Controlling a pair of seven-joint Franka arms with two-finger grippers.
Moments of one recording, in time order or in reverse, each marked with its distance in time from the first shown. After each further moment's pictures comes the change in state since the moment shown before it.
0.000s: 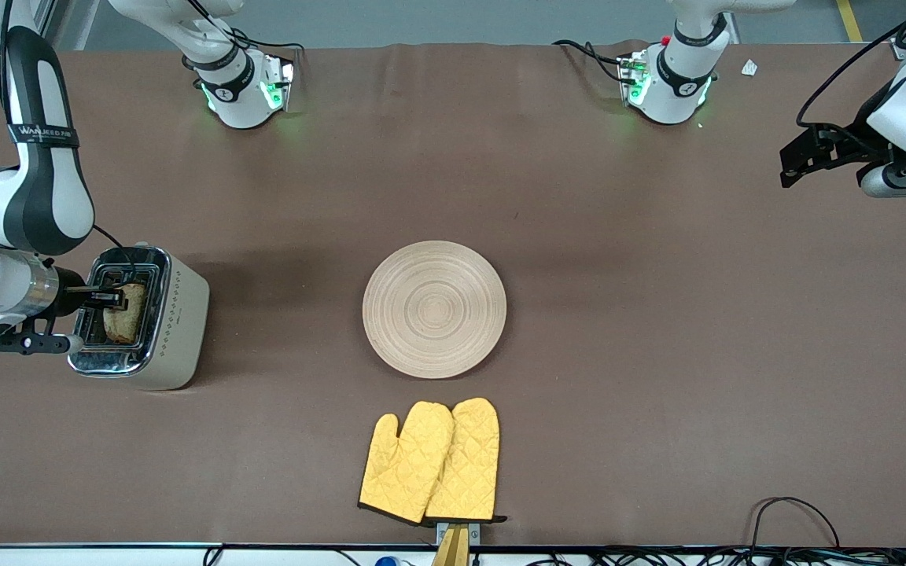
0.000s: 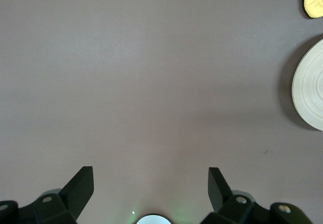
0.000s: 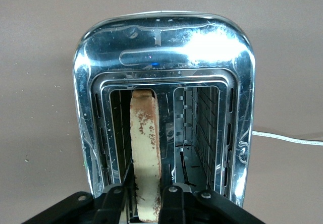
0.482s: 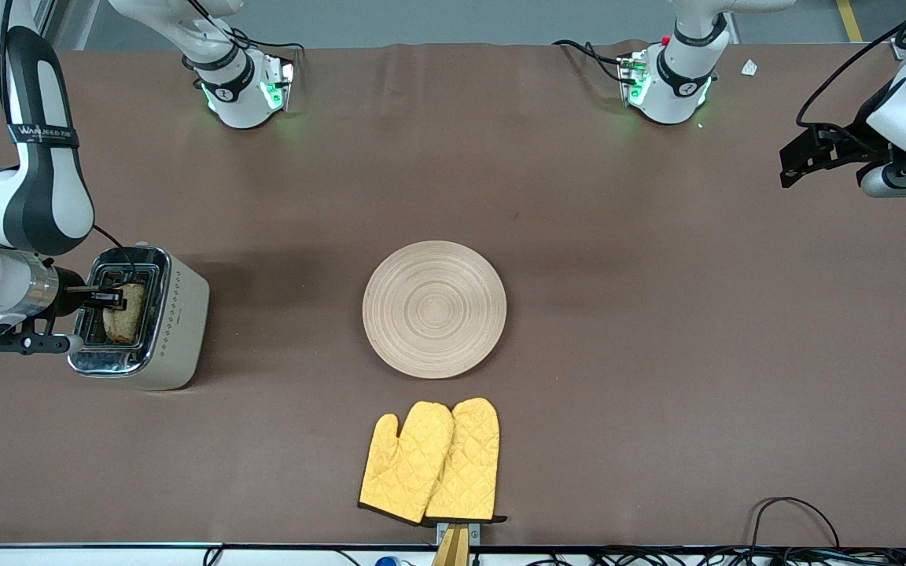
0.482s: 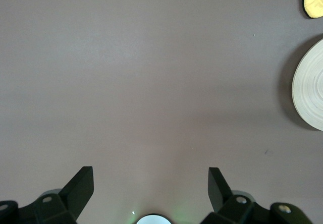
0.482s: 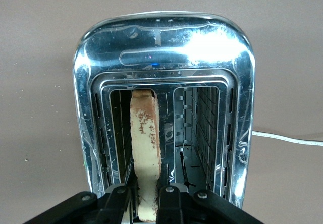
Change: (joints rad) left arm 0.000 0.000 0.000 0.000 0.000 0.000 0.000; right arm 0.000 0.000 0.000 0.000 0.000 0.000 -0.002
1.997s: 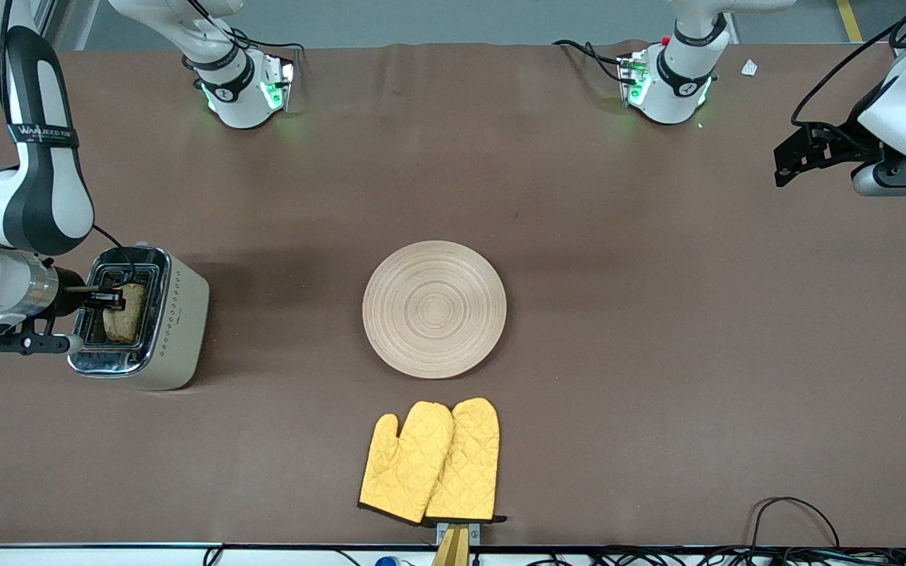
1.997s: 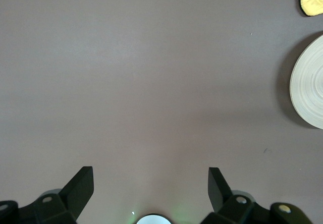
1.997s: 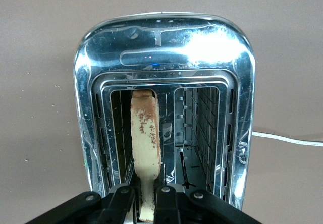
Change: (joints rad) left arm -0.009 0.000 -0.003 0.000 0.000 0.000 0.000; right arm 0.000 0.000 0.000 0.001 0.000 0.000 -0.001
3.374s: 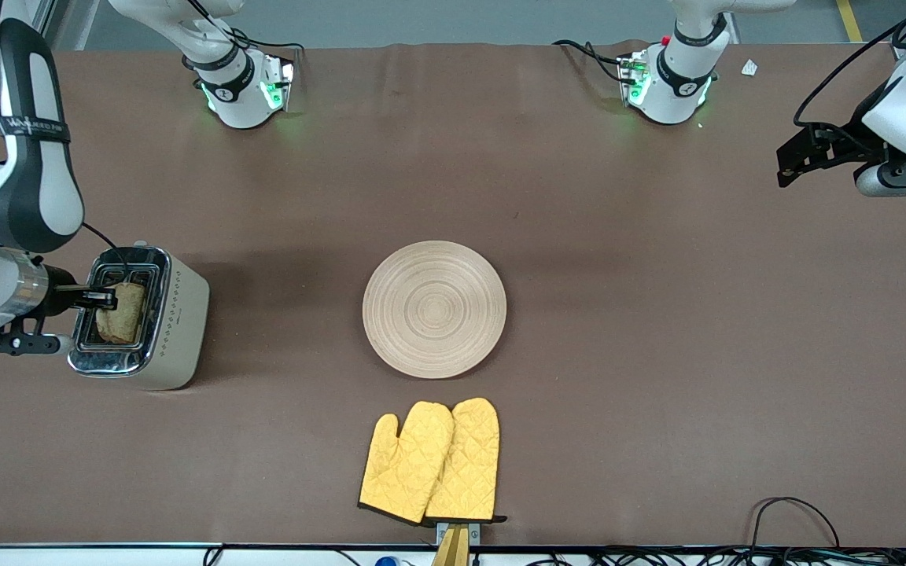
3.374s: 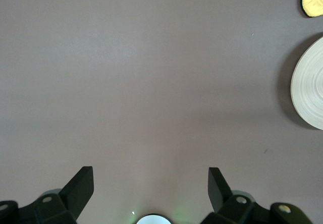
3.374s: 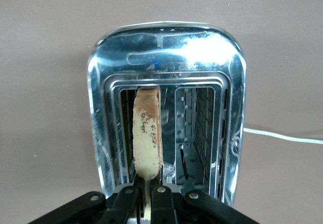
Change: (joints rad) left arm 0.005 0.000 0.001 0.000 0.000 0.000 0.000; right arm 0.000 -0.013 0.003 0.097 0.008 -0.121 0.000
